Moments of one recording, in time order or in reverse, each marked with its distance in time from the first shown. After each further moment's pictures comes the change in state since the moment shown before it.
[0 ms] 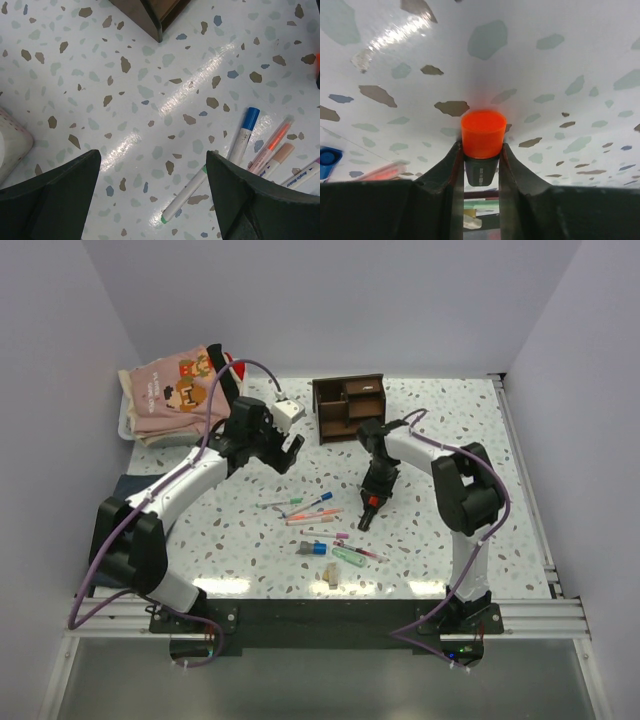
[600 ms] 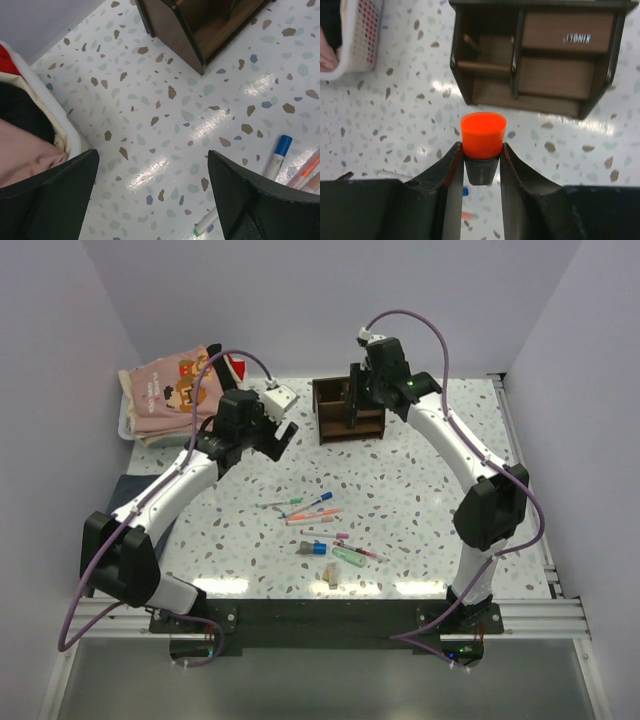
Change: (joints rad) left arm 0.018 -0.076 0.011 0.061 -0.082 0.059; right arm -0.003 -0.155 0.434 0.328 0.033 -0.598
